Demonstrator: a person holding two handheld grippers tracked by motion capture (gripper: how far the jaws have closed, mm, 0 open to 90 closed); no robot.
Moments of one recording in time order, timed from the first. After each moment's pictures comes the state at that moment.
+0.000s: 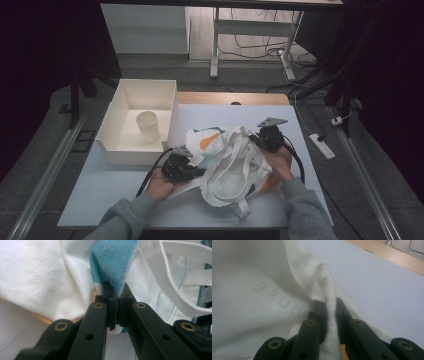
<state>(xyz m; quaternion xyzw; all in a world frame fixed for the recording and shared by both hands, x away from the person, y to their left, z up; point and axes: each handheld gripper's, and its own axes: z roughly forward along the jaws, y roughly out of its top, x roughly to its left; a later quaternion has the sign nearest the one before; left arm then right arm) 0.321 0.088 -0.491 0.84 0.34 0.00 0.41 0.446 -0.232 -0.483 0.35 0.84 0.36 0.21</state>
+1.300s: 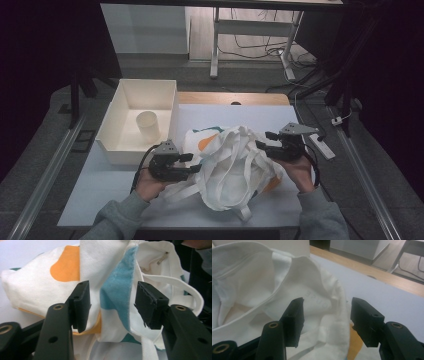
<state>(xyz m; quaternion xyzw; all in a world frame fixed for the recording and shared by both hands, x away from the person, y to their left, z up) 0.299 0.115 -0.455 0.81 0.33 0.07 0.48 0.378 -0.264 -0.426 0.32 0.81 0.46 0.20</state>
